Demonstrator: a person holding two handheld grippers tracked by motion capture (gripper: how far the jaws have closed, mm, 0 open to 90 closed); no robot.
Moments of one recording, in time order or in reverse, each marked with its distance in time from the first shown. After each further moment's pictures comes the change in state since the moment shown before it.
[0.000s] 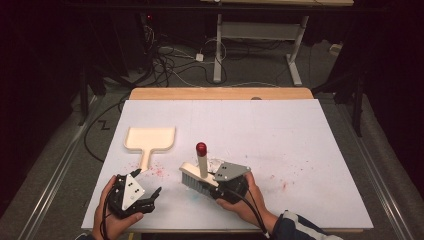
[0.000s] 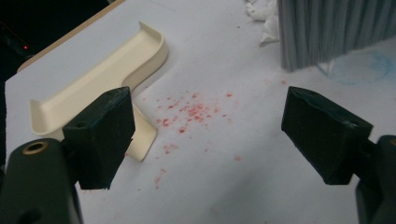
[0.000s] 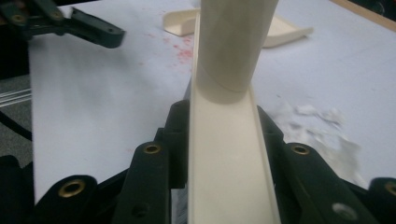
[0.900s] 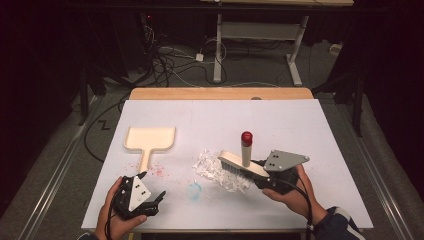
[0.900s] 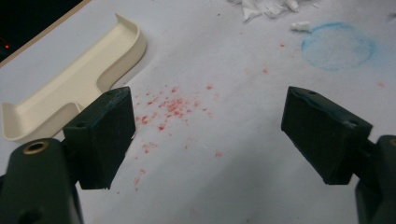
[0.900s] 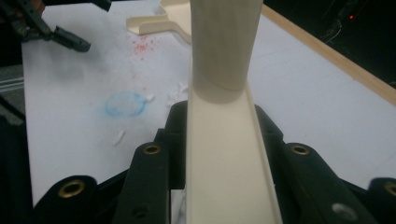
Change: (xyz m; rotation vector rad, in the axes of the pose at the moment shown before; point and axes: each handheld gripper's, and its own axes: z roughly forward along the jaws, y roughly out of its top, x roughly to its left) left arm -0.009 0.001 0.007 0.040 -0.041 0.046; right arm -0.056 -0.014 -0.105 -0.033 -0.036 -0.065
